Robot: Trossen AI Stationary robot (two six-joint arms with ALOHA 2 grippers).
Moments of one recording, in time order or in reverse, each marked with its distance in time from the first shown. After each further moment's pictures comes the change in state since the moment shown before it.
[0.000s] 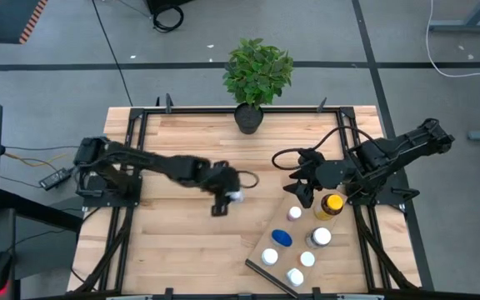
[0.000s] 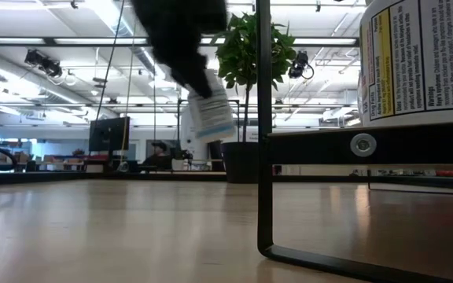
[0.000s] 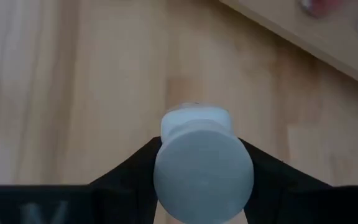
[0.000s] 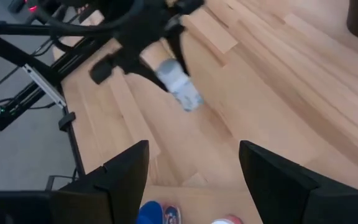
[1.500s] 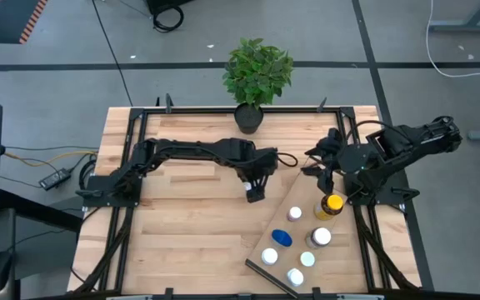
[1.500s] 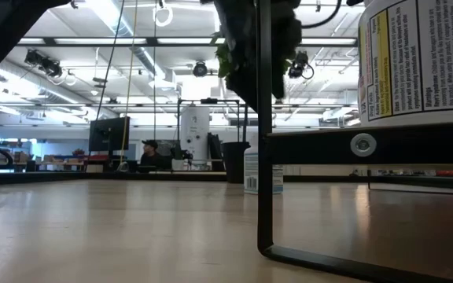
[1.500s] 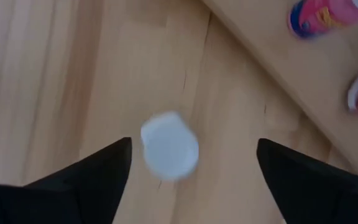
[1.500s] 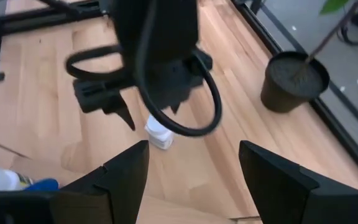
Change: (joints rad) left arm 0.144 0.527 0.809 -0.485 0.115 -0.097; right arm -0.035 -0.162 0.002 -0.172 0.133 -0.449
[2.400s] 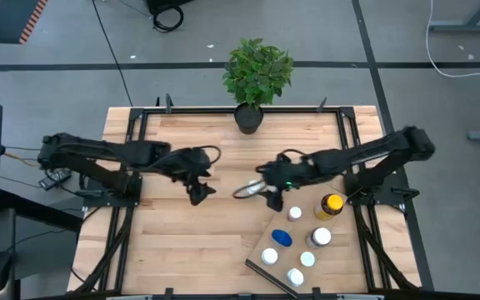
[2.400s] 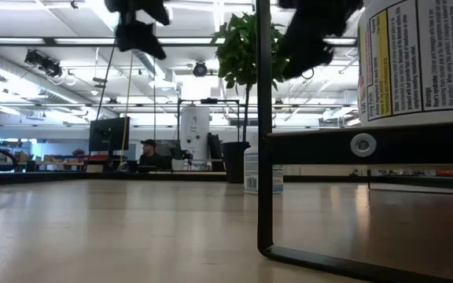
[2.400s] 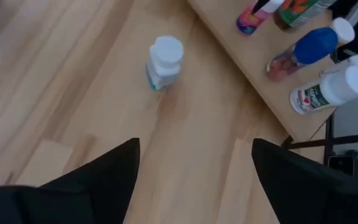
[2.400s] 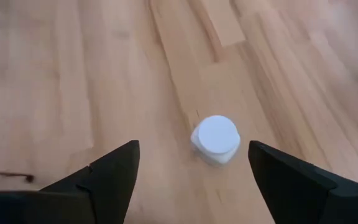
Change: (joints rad) left arm -0.104 -0.880 -0.874 0.339 -0.084 -0.289; right arm -0.155 0.393 -0.167 0.500 -0.267 -0.054
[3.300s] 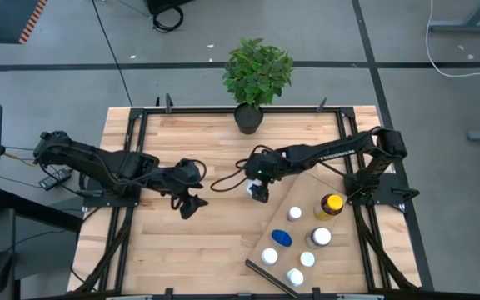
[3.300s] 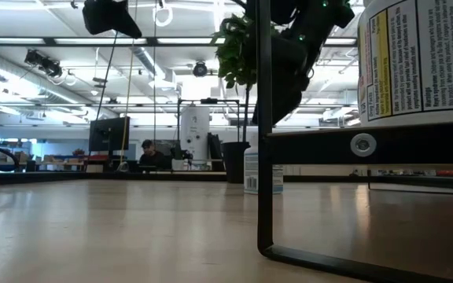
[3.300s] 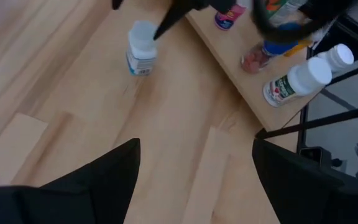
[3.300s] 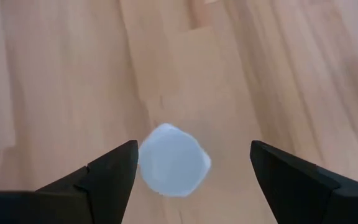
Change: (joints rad) left arm -0.202 -0.092 -0.042 -0.018 -0.144 -0.203; right arm -0.179 0.280 0.095 0.002 -0.145 -0.165
